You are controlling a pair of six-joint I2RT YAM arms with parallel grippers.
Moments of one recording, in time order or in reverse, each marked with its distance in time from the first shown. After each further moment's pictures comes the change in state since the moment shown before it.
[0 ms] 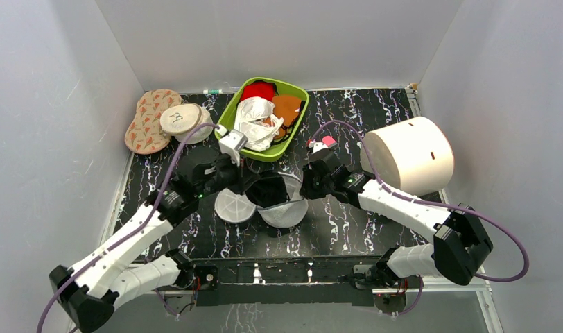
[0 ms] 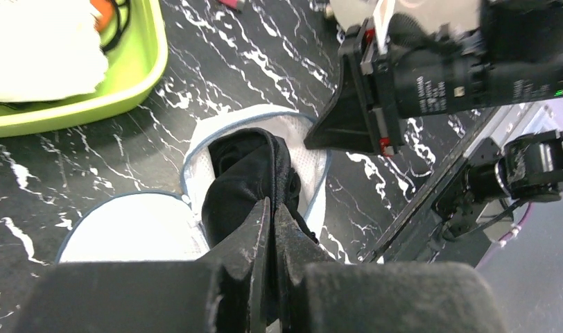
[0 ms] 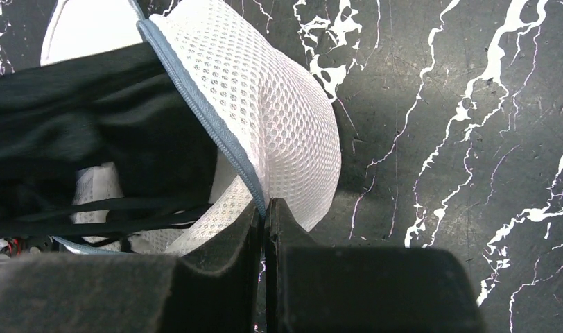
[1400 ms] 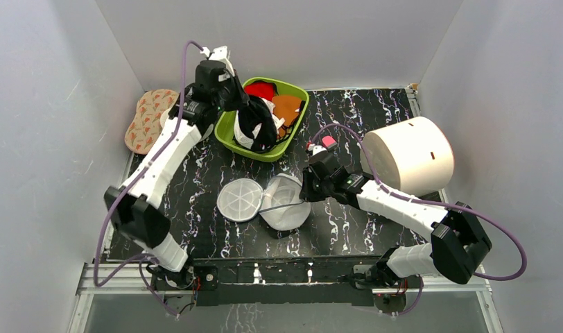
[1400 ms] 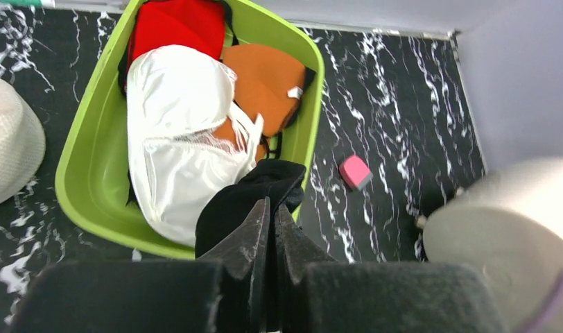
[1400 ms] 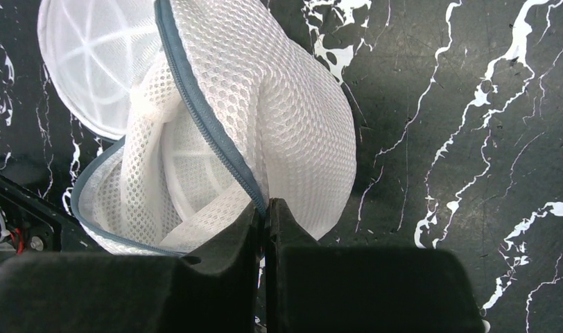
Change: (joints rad) left arm 0.238 0.612 0.803 -0.185 -0.266 -0.151; right arm 0.000 0.012 -0.017 0.002 -0.033 0.017
